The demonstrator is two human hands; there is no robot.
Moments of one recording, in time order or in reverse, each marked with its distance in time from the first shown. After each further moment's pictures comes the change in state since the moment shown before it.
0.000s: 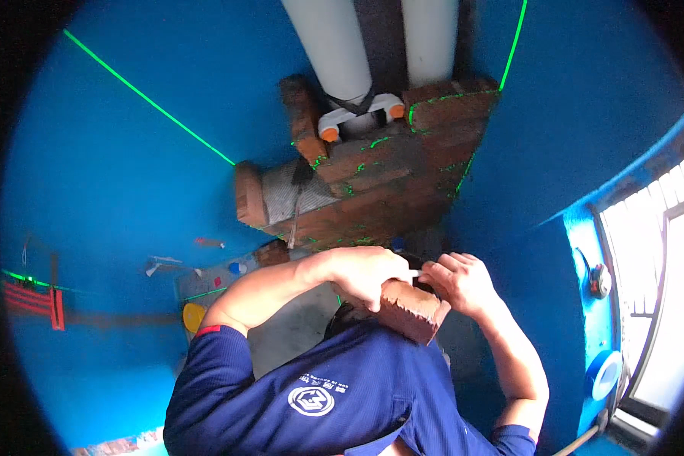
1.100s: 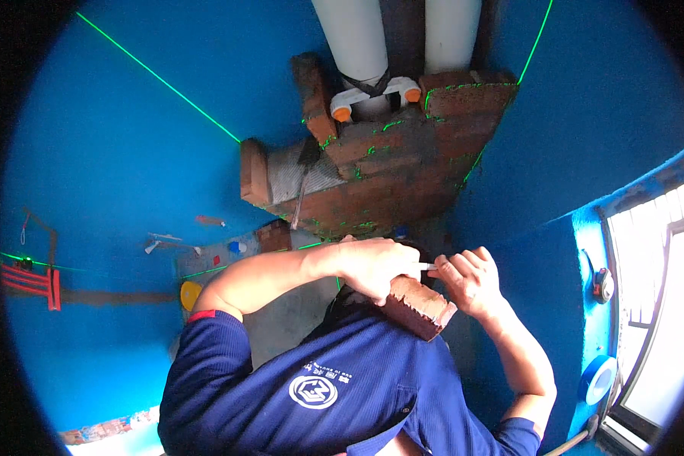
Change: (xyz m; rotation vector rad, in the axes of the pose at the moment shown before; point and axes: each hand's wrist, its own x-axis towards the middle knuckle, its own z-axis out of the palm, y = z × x) left_hand 0.000 0.002 0.014 0.063 0.058 0.040; right_hand -0.008 -0.001 0.006 -0.150 0.153 -0.139
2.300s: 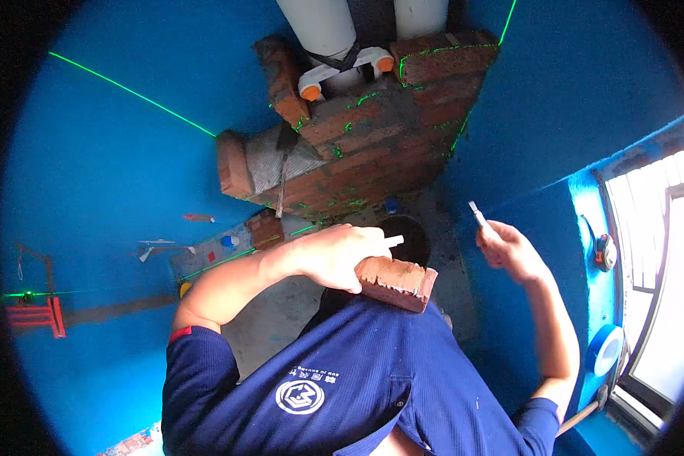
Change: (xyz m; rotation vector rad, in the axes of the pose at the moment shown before) left_hand -0.029 0.002 0.003 -0.083 0.110 -0.039; right_hand -0.043 0.048 -0.040 1.289 -0.322 1.149
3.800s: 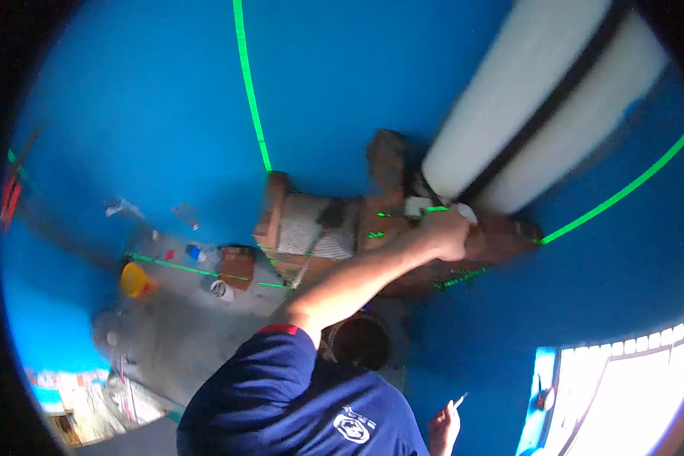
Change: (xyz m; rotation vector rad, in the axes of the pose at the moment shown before) left_hand 0.069 -0.053 -0.180 0.296 0.610 -0.395; right_hand -0.037 0.136 0.092 0.357 0.870 0.130
